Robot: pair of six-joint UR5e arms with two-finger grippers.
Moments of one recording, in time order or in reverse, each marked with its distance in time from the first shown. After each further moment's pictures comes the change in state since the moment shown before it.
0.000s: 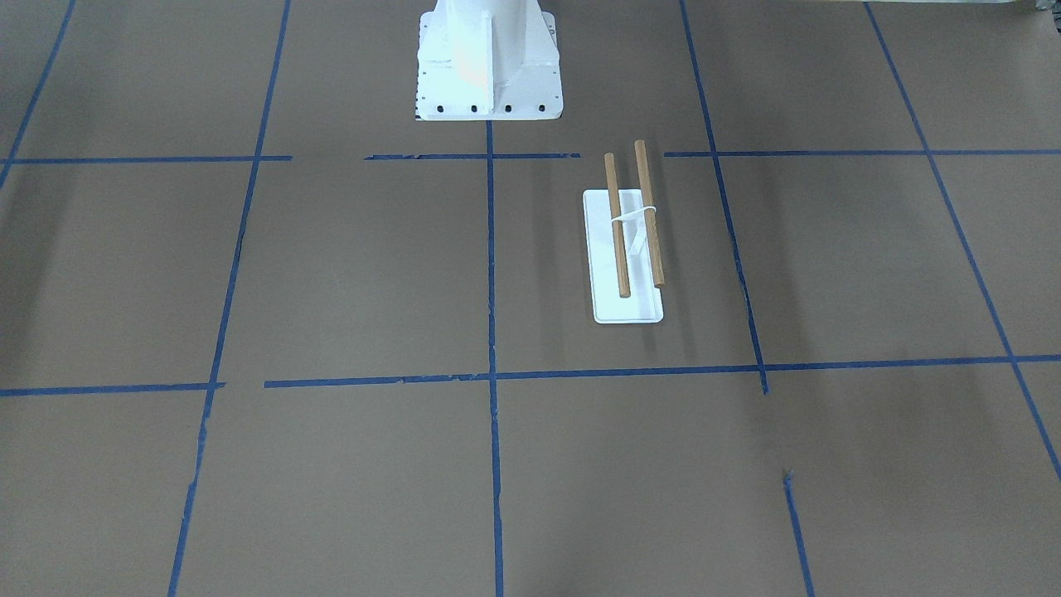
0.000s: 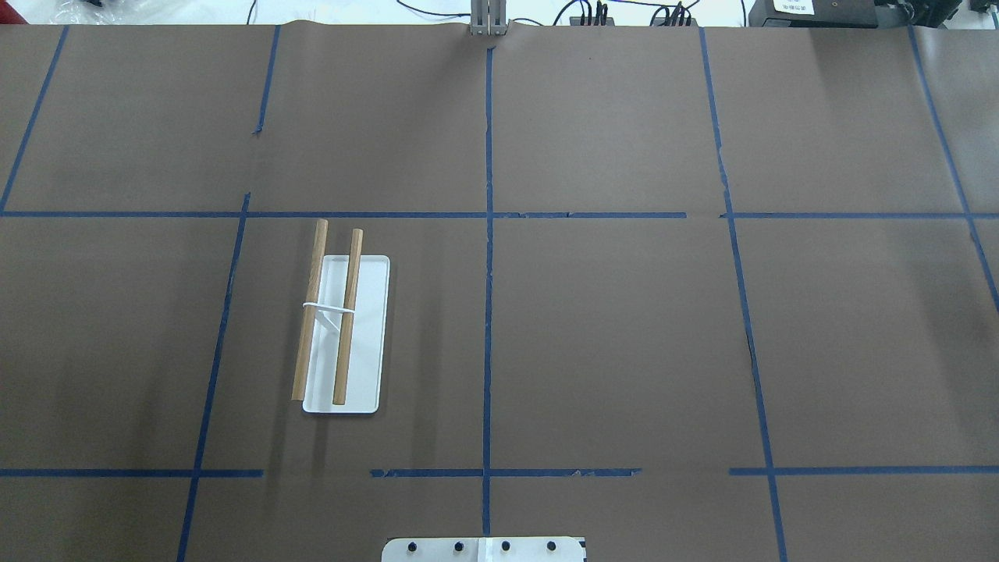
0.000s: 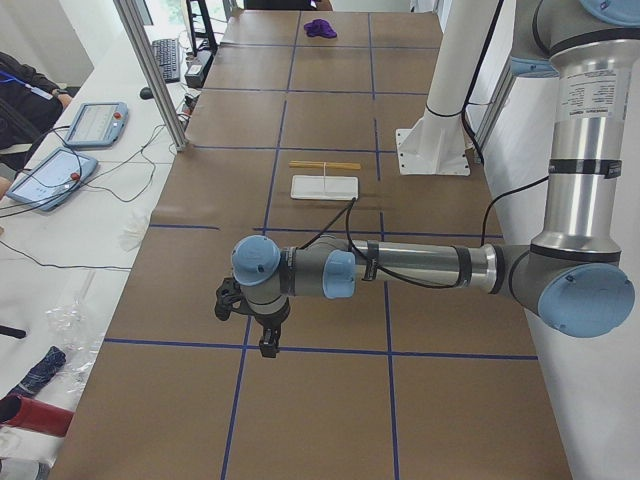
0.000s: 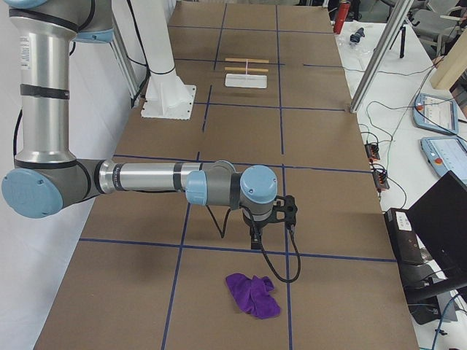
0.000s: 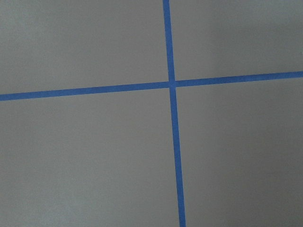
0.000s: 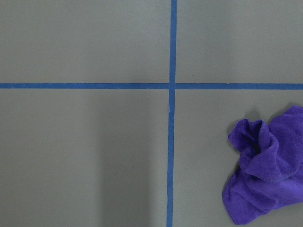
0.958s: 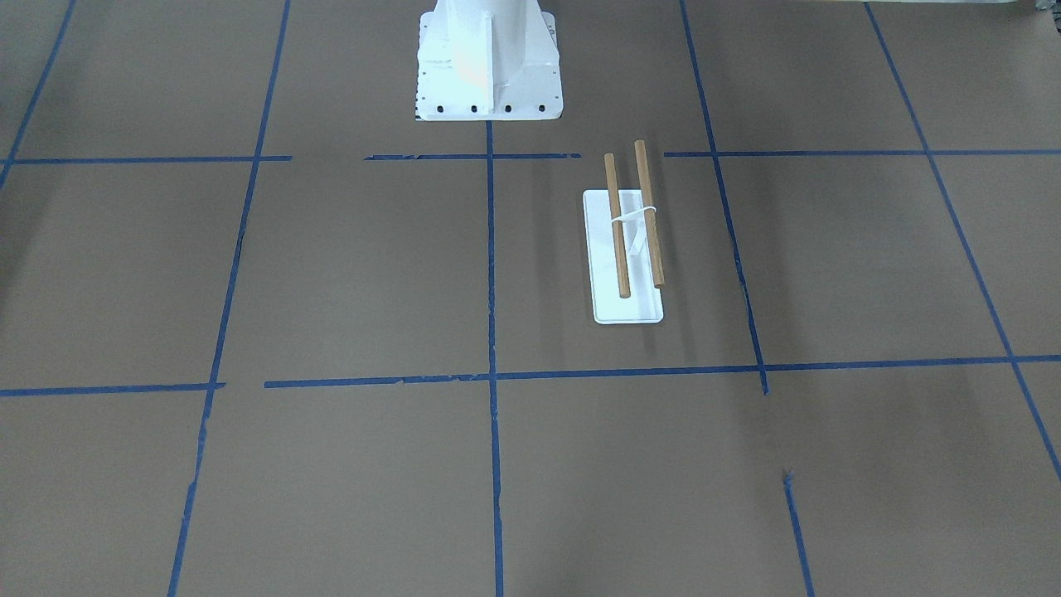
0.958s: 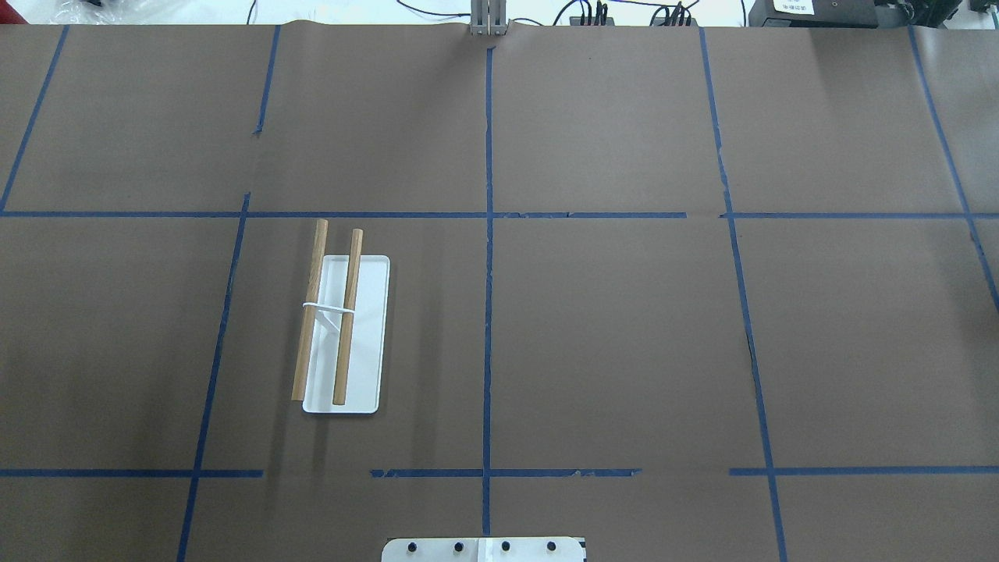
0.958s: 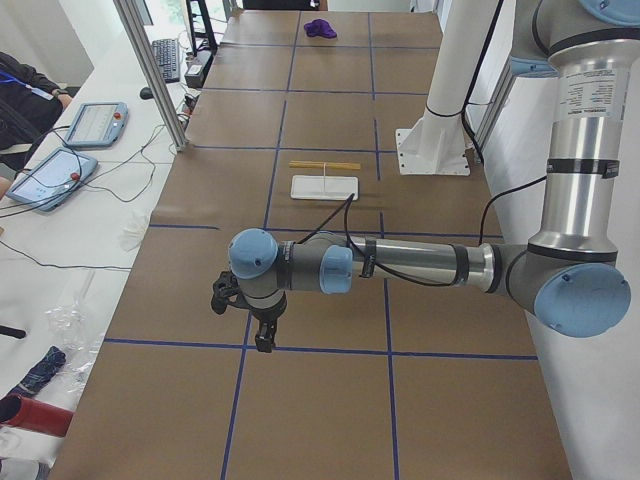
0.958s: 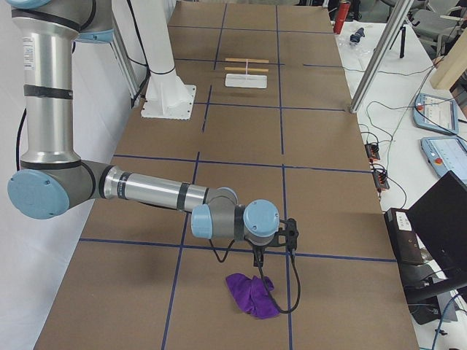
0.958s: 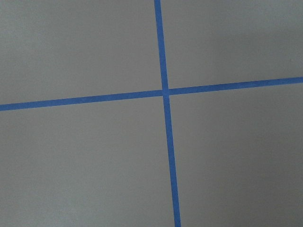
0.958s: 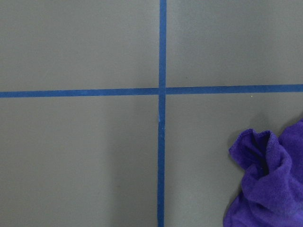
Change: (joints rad) left arm 0.001 -0.012 -0.008 -0.001 -0.002 -0.001; right arm -0.028 0.025 -0.302 0.359 0.066 0.076
